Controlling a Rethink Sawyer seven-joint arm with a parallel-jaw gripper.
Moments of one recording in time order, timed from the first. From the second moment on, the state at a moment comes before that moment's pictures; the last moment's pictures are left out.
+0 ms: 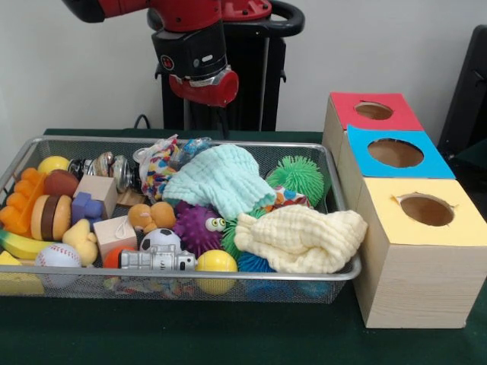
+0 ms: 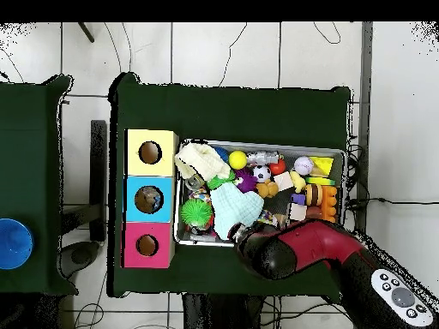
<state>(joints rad) -0.99 -0.67 0.78 2.08 -0.80 0.63 -0.40</state>
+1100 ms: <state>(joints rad) -0.94 -0.68 0.72 2.08 -0.92 0.62 -0.40</state>
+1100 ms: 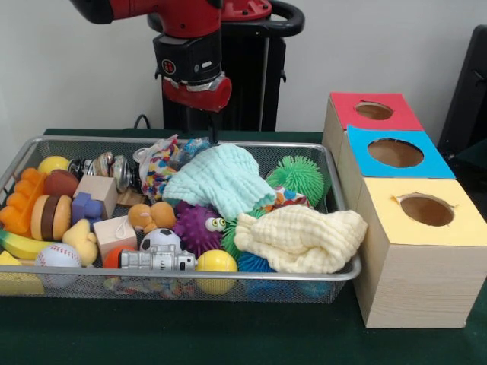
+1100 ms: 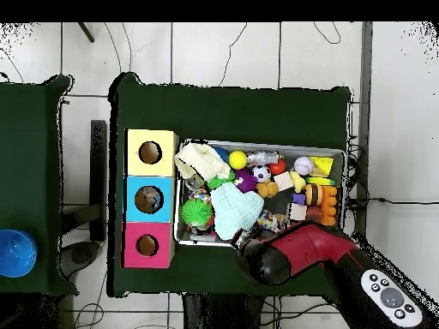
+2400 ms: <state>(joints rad) -0.94 -0.65 0.71 2.07 -0.94 0.62 -0.40</state>
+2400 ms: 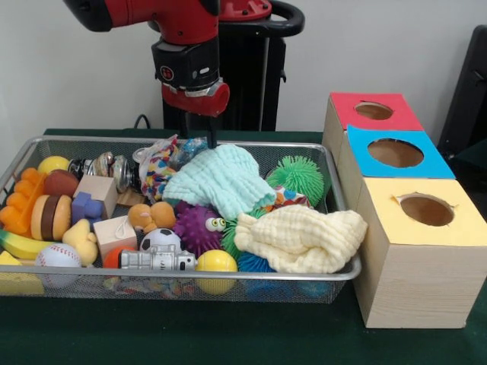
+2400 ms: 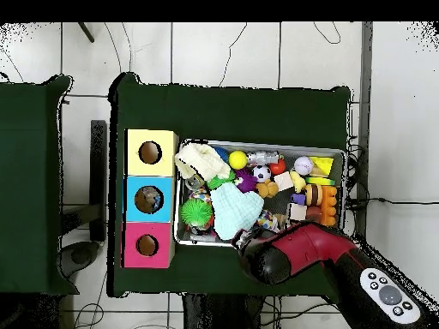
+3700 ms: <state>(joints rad) -0.94 -0.65 0.71 2.06 -0.94 0.60 -0.40</state>
